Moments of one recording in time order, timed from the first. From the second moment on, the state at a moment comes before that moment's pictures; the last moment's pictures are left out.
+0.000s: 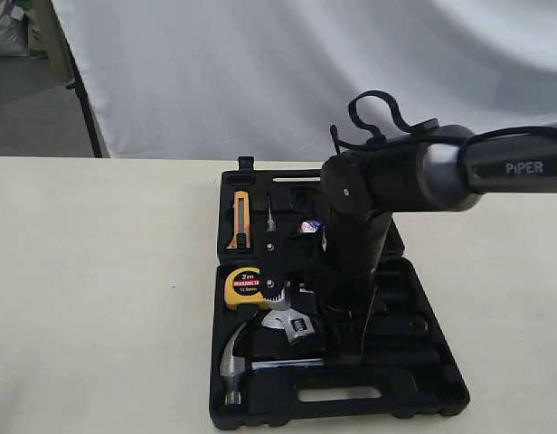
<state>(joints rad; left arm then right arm) 0.03 0.00 0.00 -0.03 0.27 0.01 0.73 2.02 -1.33 -0.05 0.86 -0.96</state>
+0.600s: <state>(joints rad) 0.03 0.00 0.00 -0.03 0.27 0.01 0.74 2.04 -1.33 -0.05 0.82 -0.93</state>
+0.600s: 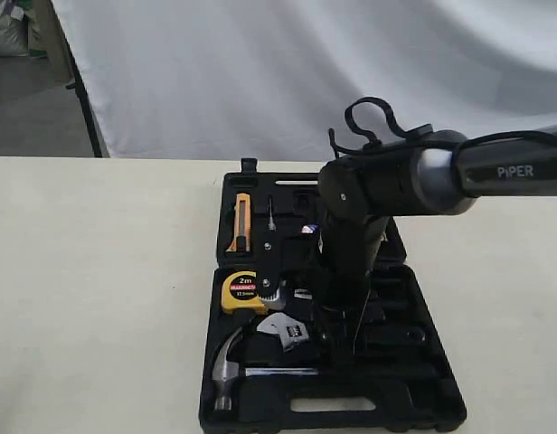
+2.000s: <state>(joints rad) 0.03 0.00 0.00 -0.03 0.27 0.01 0.70 1.76 -1.17 0.02 0.82 -0.55</state>
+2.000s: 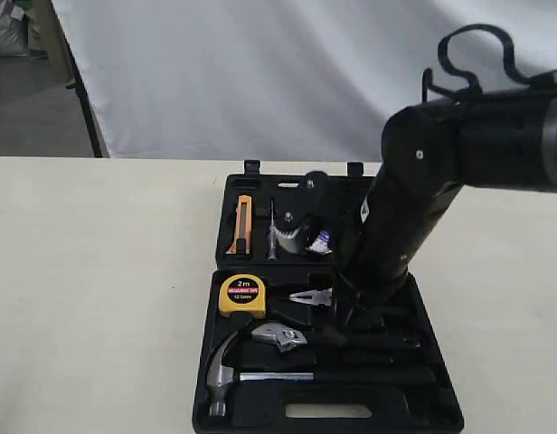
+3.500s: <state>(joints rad) 0.03 0.00 0.00 -0.03 0.27 0.01 0.71 1.96 -1.14 -0.18 0.65 -0.41</state>
